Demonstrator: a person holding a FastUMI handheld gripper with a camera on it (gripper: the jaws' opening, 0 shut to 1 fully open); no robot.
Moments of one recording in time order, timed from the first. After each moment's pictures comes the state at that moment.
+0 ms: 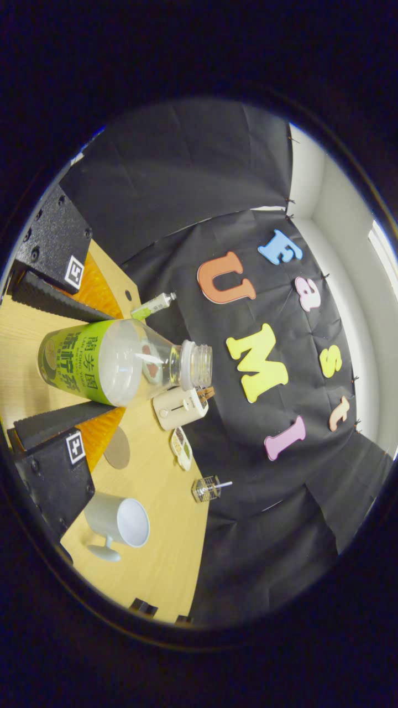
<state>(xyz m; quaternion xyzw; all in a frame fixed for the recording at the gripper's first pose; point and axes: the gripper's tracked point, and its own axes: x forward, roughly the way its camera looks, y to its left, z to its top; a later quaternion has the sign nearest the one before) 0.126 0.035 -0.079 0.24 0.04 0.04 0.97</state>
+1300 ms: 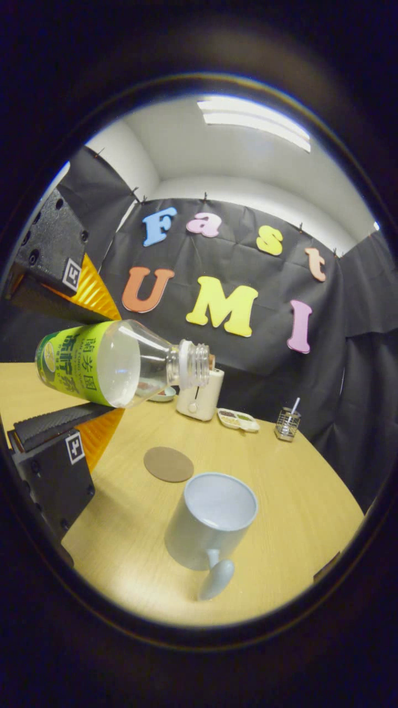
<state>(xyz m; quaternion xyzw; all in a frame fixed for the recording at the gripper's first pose) 0.133 -0.028 -0.075 0.64 0.03 0.11 0.76</state>
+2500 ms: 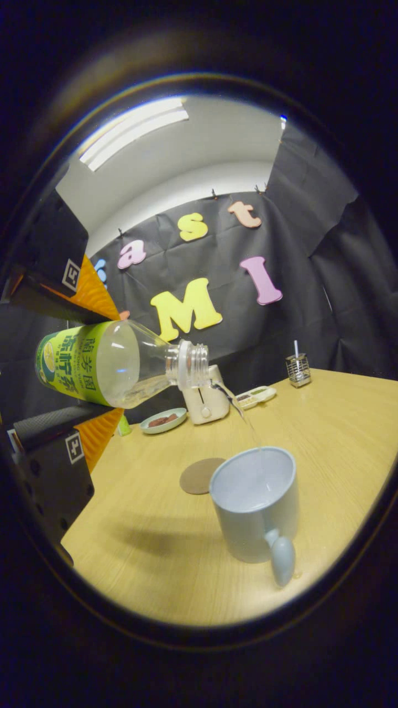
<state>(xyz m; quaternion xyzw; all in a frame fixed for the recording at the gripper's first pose) 0.140 -0.069 -0.035 0.82 0.01 0.15 0.55</state>
